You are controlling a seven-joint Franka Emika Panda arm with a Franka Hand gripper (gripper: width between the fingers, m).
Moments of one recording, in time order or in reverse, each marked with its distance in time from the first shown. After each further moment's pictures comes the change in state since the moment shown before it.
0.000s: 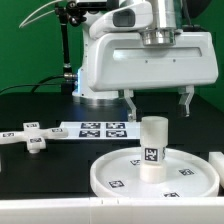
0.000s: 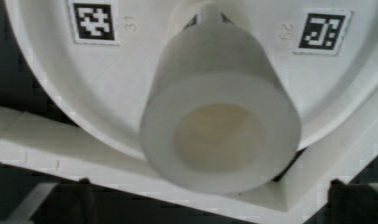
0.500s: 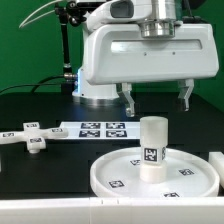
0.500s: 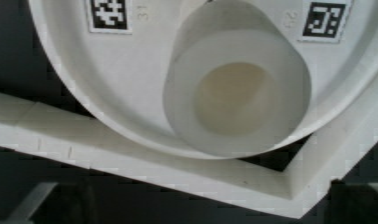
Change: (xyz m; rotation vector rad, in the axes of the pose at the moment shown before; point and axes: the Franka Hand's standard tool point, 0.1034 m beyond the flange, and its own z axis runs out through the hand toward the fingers) arm 0.005 0.003 -0.003 0.003 -0.011 0.002
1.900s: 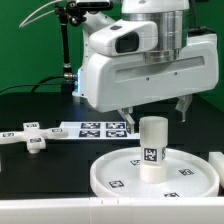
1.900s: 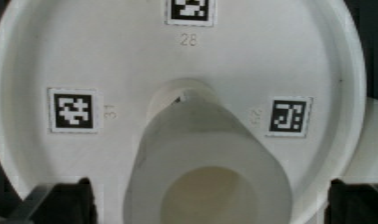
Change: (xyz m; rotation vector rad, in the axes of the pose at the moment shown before) arm -0.022 -0.008 0.022 0.112 -0.314 -0.003
